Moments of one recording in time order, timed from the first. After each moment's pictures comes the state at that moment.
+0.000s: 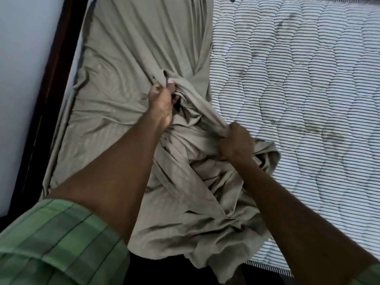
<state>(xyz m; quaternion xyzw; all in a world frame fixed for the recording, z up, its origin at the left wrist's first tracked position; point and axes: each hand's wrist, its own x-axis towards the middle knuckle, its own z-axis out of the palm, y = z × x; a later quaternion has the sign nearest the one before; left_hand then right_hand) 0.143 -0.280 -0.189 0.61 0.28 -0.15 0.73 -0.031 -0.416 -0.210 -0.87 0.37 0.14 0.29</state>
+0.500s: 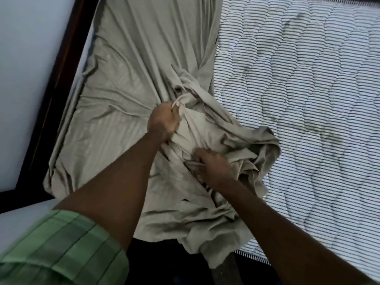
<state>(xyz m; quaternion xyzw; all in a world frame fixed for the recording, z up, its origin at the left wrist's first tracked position) 0.075 -0.239 -0.175 0.96 0.00 -0.20 0.21 -0.102 -0.363 -0.215 -0.92 0.03 0.17 0.34</state>
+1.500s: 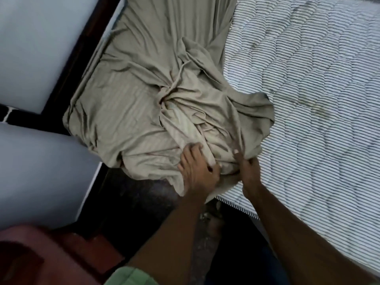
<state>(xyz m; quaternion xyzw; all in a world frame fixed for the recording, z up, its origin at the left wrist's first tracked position) -0.278 -0.269 -0.178 0.98 0.05 -0.09 0.19 -0.287 -0.415 -0.210 -0.54 0.48 0.07 0.68</state>
